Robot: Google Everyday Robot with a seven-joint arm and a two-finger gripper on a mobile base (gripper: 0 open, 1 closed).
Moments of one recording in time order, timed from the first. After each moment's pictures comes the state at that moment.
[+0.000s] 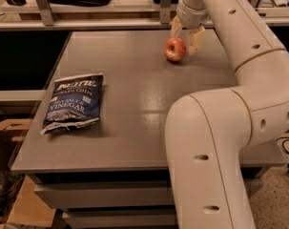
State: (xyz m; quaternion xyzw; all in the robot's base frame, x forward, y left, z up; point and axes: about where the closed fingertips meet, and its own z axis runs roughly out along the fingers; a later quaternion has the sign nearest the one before) arm 0.767 -0.156 0.879 -0.88 0.45 -0.11 0.09
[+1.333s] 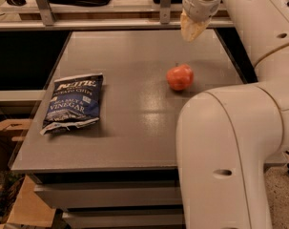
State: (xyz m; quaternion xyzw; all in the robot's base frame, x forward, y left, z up) arm 0.741 -0.162 0.912 -0.89 0.43 -0.12 0.10
